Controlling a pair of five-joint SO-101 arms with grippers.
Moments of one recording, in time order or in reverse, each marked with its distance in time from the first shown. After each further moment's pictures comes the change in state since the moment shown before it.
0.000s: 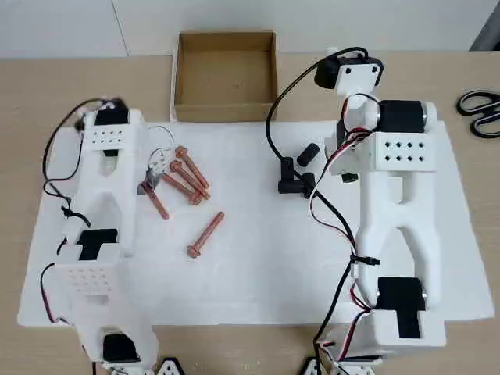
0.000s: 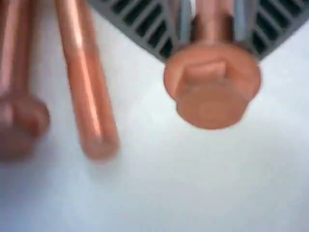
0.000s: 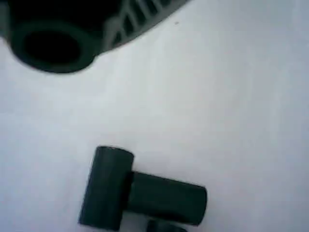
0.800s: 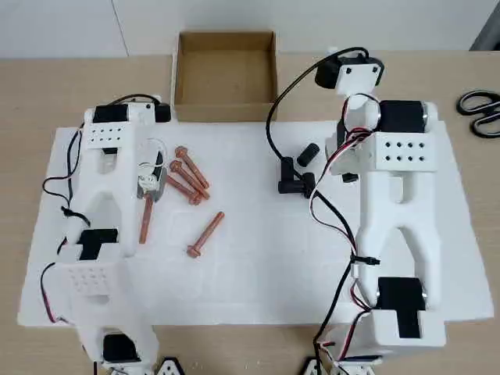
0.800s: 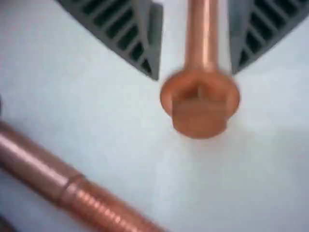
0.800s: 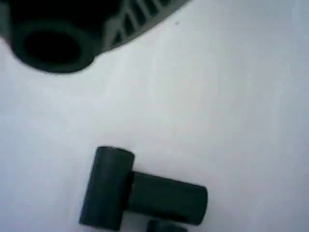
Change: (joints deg) left arm 0.0 0.3 0.4 4.6 -36.3; right arm 0.0 0.0 0.0 0.0 0.0
